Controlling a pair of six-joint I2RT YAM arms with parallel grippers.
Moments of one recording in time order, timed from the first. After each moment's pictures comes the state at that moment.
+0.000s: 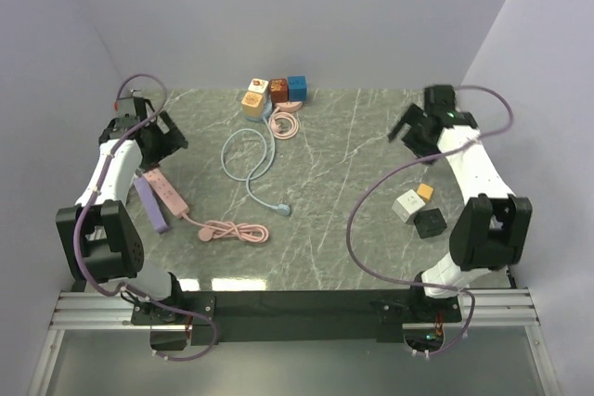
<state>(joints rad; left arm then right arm) 0.18 1.53 1.22 -0.63 0.01 -0.48 -0.06 1.55 1.31 -0.79 0.04 0.65</state>
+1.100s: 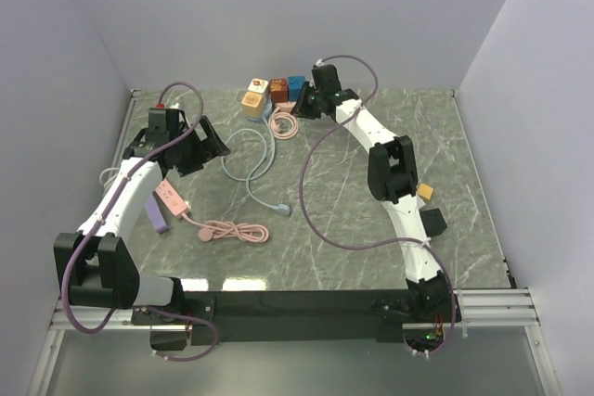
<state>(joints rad) -0.08 1.35 1.09 -0.54 0.22 -0.58 0.40 2.54 2.32 -0.47 -0.20 0.57</state>
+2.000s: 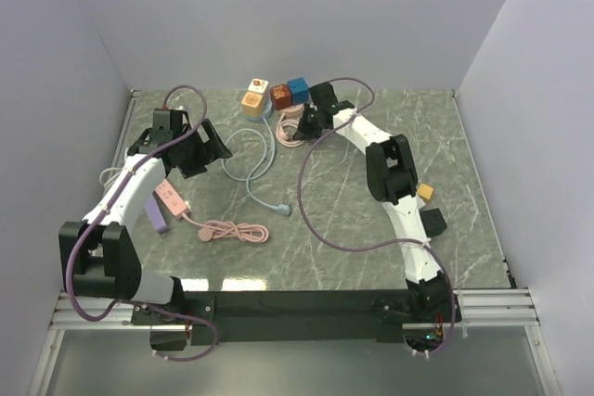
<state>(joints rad) -0.08 1.40 1.08 -0.53 0.24 -0.59 0.42 2.54 2.15 -0.50 -0.24 0.72</state>
